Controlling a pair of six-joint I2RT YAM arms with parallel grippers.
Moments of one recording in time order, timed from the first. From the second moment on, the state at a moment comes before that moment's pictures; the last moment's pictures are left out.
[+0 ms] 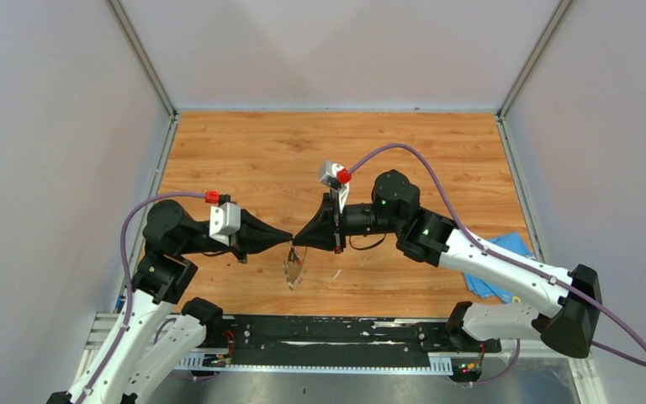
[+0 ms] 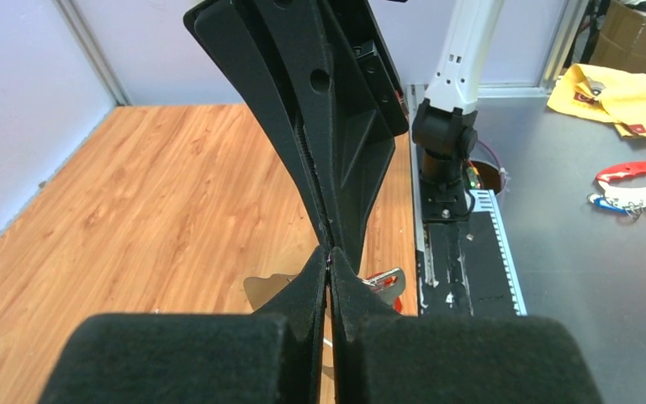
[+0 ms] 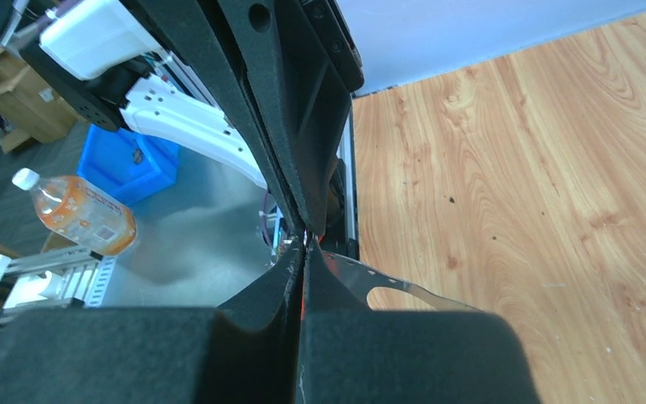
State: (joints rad) left arm -0.40 0.58 0.73 -0.06 1.07 0.01; right arm 1.00 1.18 1.03 0.10 -0.63 0.31
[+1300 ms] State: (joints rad) left arm -0.43 0.82 0.93 -0.50 1.24 0.30; right arm 1.07 1.53 1.78 -0.97 -0.58 -0.19
